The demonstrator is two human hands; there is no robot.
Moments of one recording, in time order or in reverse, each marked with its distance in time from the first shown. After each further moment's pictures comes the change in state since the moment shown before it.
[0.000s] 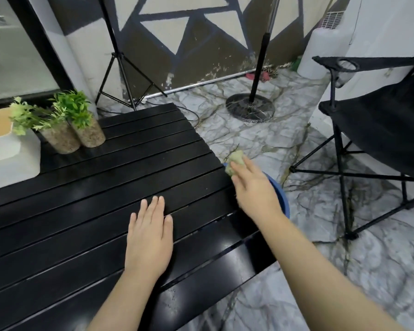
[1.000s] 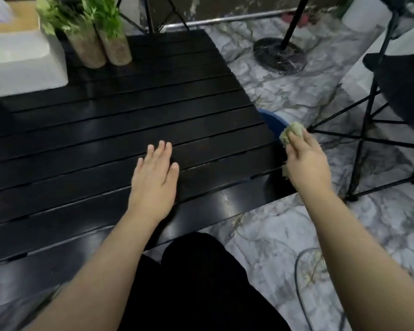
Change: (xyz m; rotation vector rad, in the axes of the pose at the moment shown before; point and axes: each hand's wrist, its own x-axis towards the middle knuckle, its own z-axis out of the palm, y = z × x) left_hand -0.056 -0.033 -0.030 -0.123 -0.059 -0.019; right_hand -0.067 0.011 -0.029 -0.192 -0.026 0.130
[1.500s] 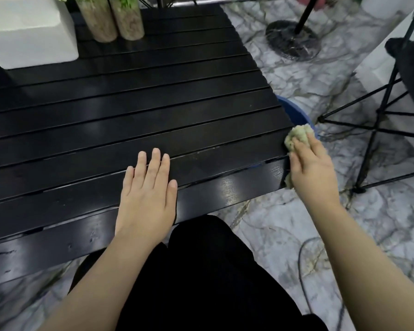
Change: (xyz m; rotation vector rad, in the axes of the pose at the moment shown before) left_hand -0.065 -0.034 -0.004 0.366 0.028 0.040; right_hand -0.047 -0.001 0.011 -0.084 0.006 -0.060
